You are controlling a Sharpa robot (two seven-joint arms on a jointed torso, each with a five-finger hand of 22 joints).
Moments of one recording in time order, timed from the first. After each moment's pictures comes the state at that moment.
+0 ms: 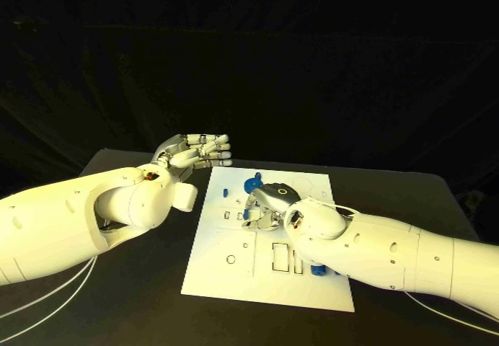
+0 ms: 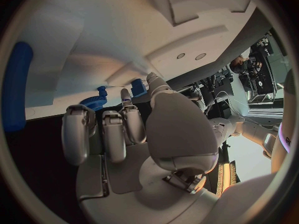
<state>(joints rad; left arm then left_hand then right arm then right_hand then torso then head) 1.25 -0.94 0.00 1.67 0.02 -0.43 0.29 1.48 -0.06 0.06 0.25 0.18 0.90 0.23 0.11 0.07 0.95 0.20 0.08 0.07 0.95 0.16 0.12 0.10 0.16 0.75 0.29 0.36 0.14 1.14 -0.46 -0.14 1.35 -1.67 -0.40 -0.27 1.24 -0.16 0.05 0.21 0.28 1.02 0.14 0.07 0.20 1.43 0.06 1.36 1.31 1.46 -0.02 1.56 1.31 0.04 1.45 0.09 1.41 1.31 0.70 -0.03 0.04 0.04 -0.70</state>
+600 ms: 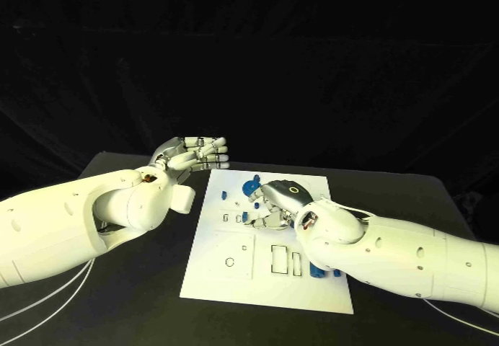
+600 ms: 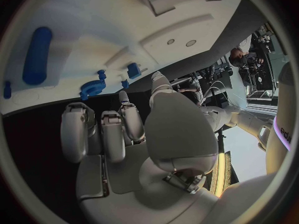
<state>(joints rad) 1.25 -0.94 0.00 1.66 0.01 -0.42 0.28 1.48 -0.06 0.06 0.25 0.18 0.90 0.22 0.11 0.07 0.97 0.19 0.09 0.07 0.98 0.15 0.12 0.11 0.16 0.77 0.28 0.38 0.14 1.16 -0.58 -0.13 1.49 -1.65 -0.49 -0.27 1.27 -0.15 -0.10 0.29 0.33 0.96 0.16 0.07 0.19 1.40 0.07 1.33 1.31 1.47 -0.01 1.54 1.31 0.04 1.44 0.11 1.37 1.31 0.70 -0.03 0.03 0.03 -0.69</state>
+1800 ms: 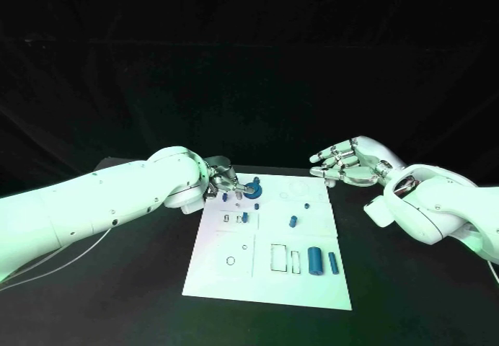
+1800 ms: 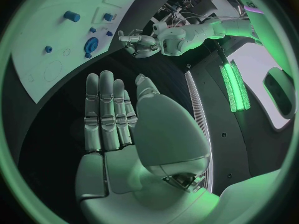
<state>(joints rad) 1.29 -0.64 -0.02 1.33 -1.06 0.06 -0.45 1.21 0.06 -0.20 0.29 0.17 1.11 0.06 0.34 0.32 1.38 -0.02 1.23 1.12 1.47 -0.06 1.50 1.31 0.12 1.24 0.04 1.30 0.96 1.33 -0.99 -0.11 1.68 -0.73 -0.42 0.12 1.45 -0.06 -0.05 0.23 0.36 0.98 0.16 0.11 0.15 1.04 0.08 0.50 0.54 1.20 0.02 0.56 0.61 0.18 0.97 0.14 0.42 0.76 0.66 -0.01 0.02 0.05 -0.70</state>
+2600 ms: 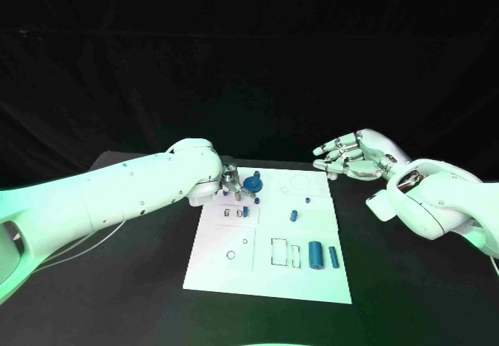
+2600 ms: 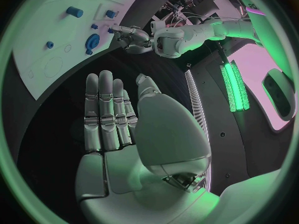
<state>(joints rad) 1.30 -0.54 -0.02 1.24 -1.14 0.17 -0.61 1.16 -0.03 -0.16 0.29 0.17 1.09 0.05 0.36 0.41 1.39 -0.02 1.25 1.15 1.47 -0.07 1.50 1.31 0.12 1.25 0.04 1.33 1.01 1.33 -0.99 -0.11 1.68 -0.74 -0.45 0.13 1.43 -0.07 -0.06 0.24 0.43 0.98 0.17 0.12 0.14 1.05 0.09 0.48 0.47 1.20 0.03 0.52 0.61 0.18 0.97 0.15 0.39 0.73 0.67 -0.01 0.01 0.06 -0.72</state>
